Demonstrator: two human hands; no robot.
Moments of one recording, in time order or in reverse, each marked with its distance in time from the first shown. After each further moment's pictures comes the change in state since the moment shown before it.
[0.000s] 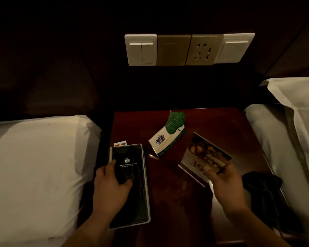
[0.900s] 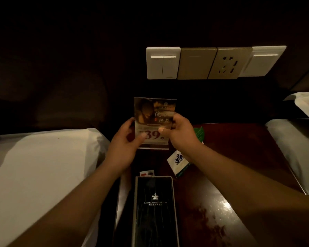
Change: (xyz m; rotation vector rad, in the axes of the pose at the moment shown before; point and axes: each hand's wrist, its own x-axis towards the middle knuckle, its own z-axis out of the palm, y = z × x) left_hand 0.125 0.068 -0.050 -0.517 -0.123 0.328; right_hand 0.093 -0.112 0.171 -0.062 -0.420 -0.336
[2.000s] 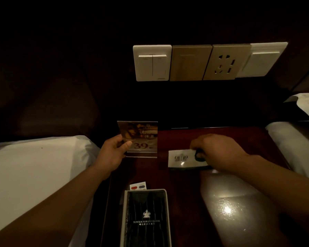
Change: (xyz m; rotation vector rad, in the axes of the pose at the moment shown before) left_hand 0.053 -0.063 0.005 -0.024 -0.035 -0.113; right_hand -0.004 0.035 -0.109 -1.285 -0.345 -0.126
